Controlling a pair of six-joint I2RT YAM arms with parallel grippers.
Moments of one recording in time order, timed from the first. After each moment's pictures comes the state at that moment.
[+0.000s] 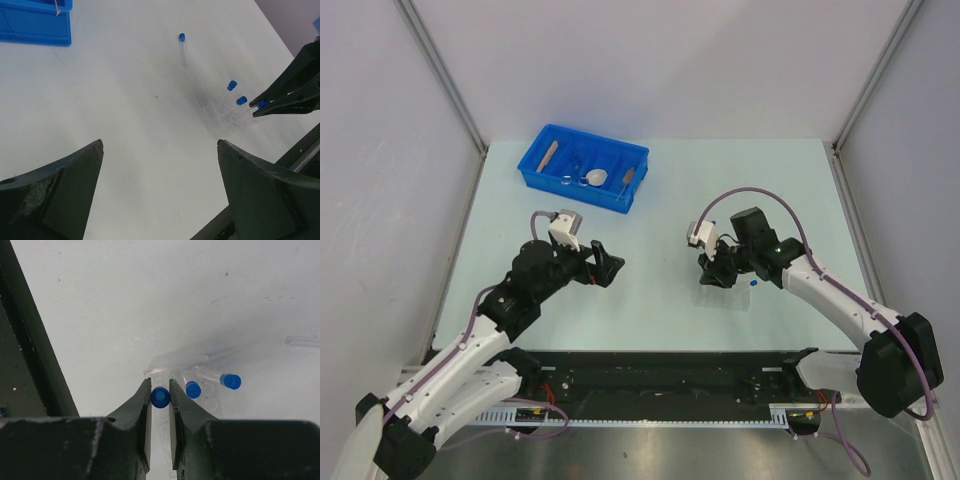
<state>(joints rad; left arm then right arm) -0.57 0.75 0.58 -0.13 0.09 -0.37 0.51 1.22 0.87 -0.53 -0.53 -0.52</state>
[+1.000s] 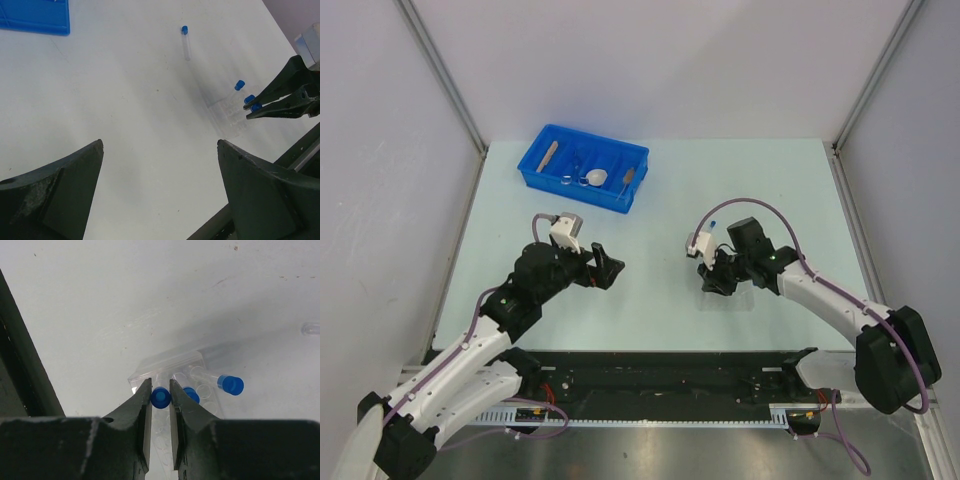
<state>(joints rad) -0.57 0.75 0.55 -0.12 0.09 -0.38 0.52 1.25 0.77 -0.44 -0.48 -0.54</state>
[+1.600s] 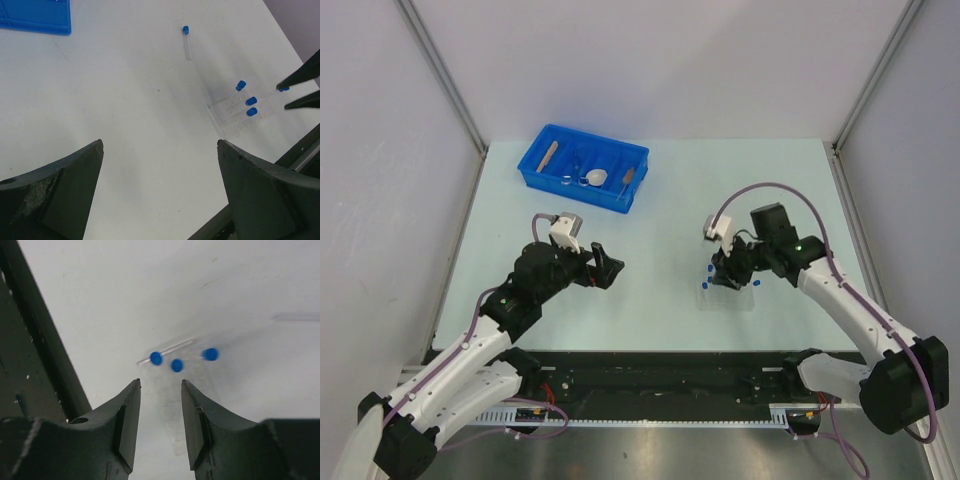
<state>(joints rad) -0.56 0.75 0.55 -0.12 0.09 -0.38 0.44 1.14 0.85 -0.67 -0.56 -0.56</state>
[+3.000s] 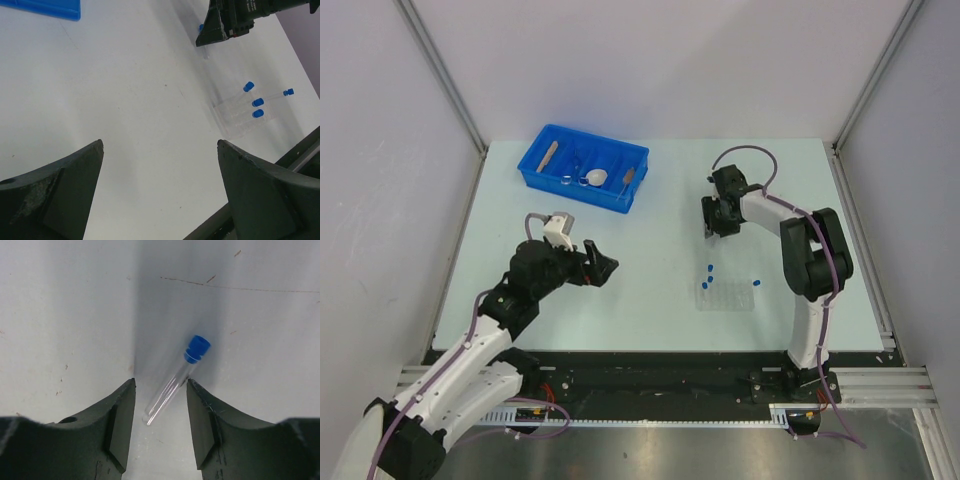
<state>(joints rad) -0.46 0.75 0.53 -0.14 0.16 -0.42 0.33 1.99 1.39 -0.48 -0.03 0.21</state>
